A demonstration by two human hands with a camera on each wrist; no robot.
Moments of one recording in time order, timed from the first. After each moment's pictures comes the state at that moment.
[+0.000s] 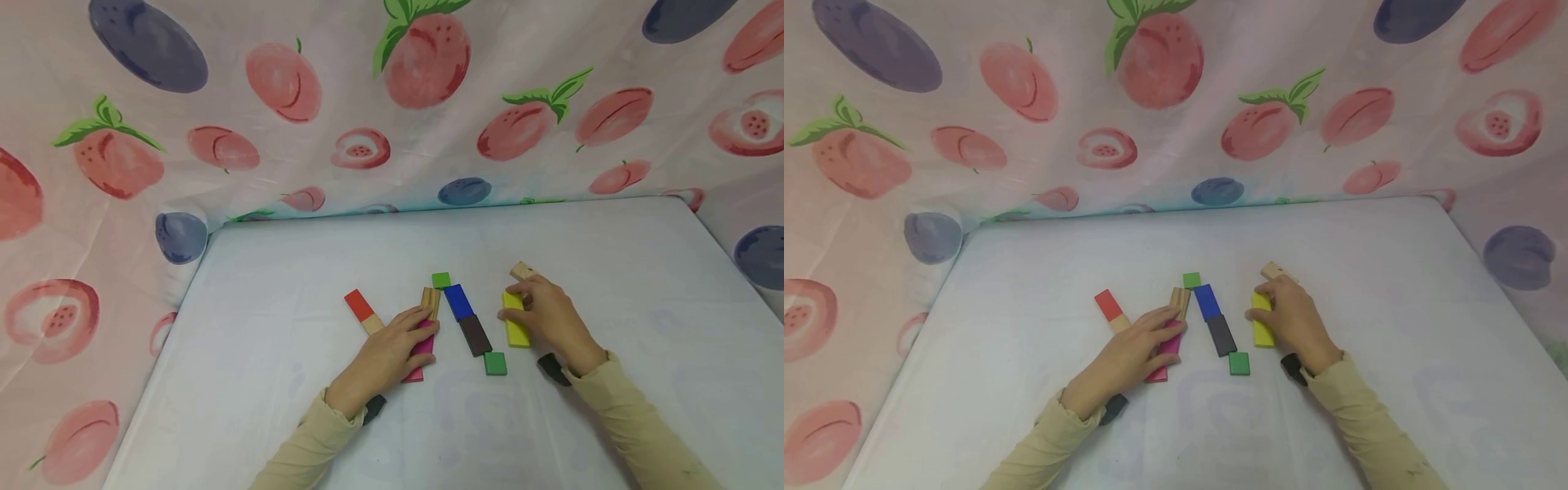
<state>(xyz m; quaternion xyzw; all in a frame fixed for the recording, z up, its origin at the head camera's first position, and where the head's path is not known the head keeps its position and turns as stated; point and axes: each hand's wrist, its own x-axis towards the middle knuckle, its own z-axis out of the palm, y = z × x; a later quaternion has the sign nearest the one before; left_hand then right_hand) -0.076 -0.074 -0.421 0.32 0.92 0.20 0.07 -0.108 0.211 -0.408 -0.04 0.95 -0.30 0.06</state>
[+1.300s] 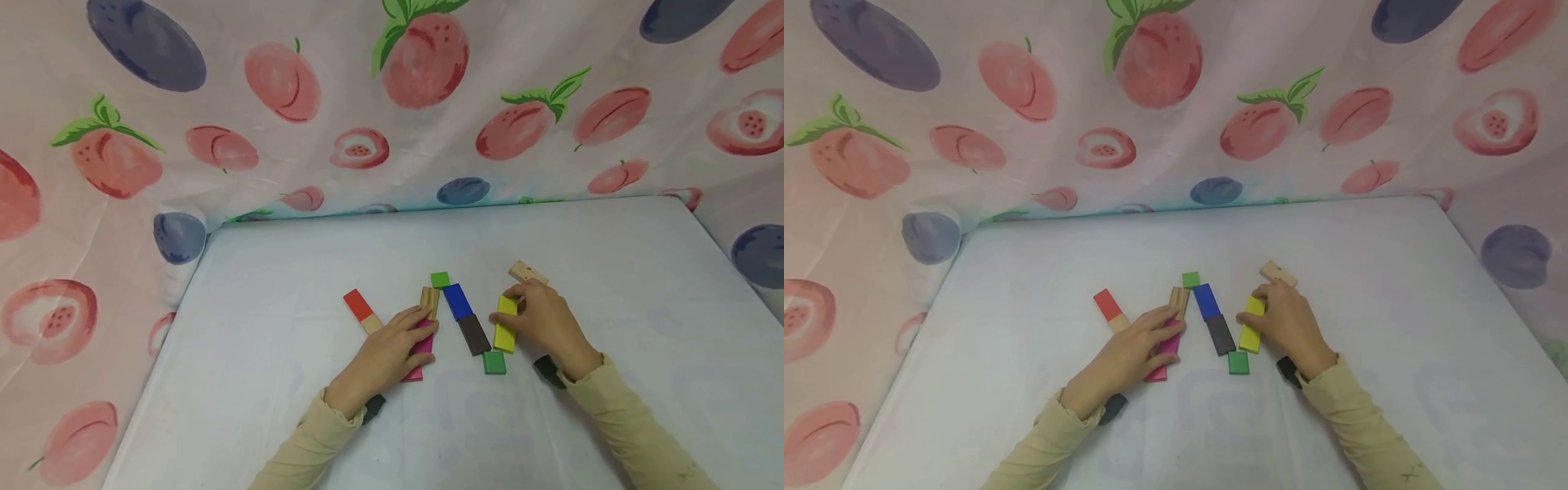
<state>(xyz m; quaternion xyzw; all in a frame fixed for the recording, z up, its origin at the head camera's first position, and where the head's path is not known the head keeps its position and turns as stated) -0.076 -0.074 -0.422 0.32 0.92 0.20 0.07 -0.102 0.201 -0.404 -0.03 0.96 -0.27 0.06</state>
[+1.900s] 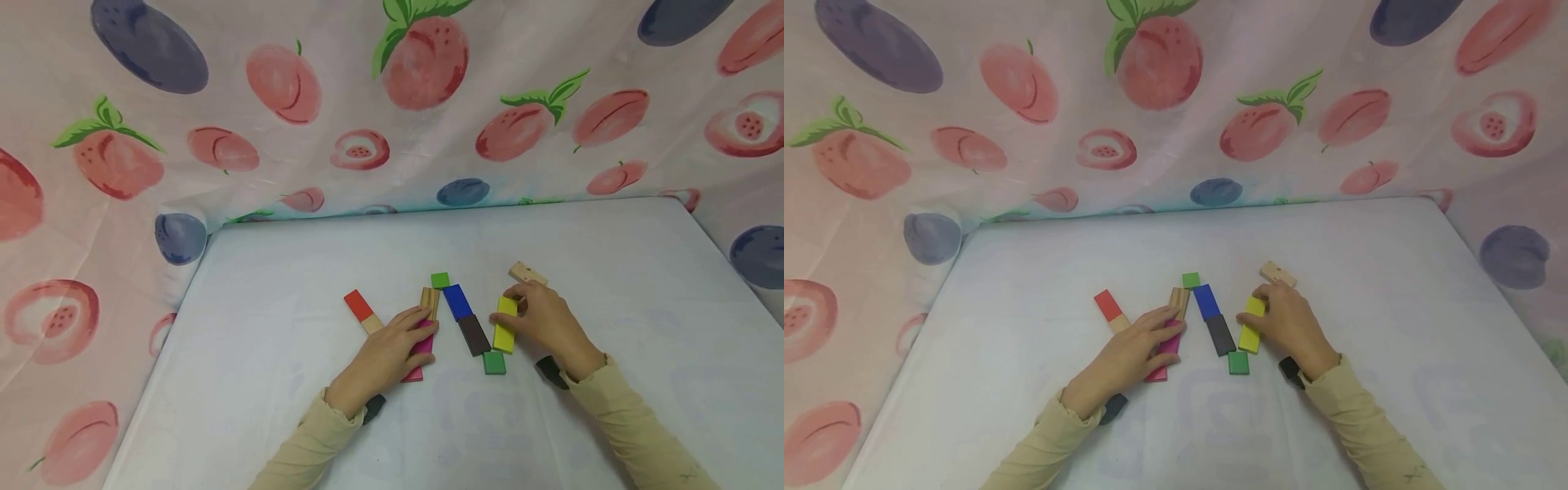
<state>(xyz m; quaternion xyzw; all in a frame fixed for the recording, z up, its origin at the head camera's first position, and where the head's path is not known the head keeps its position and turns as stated) -0.075 -0.075 -0.421 0.32 0.92 0.20 0.06 -0.103 0.205 -0.405 -0.04 0.96 -0.28 0.07</state>
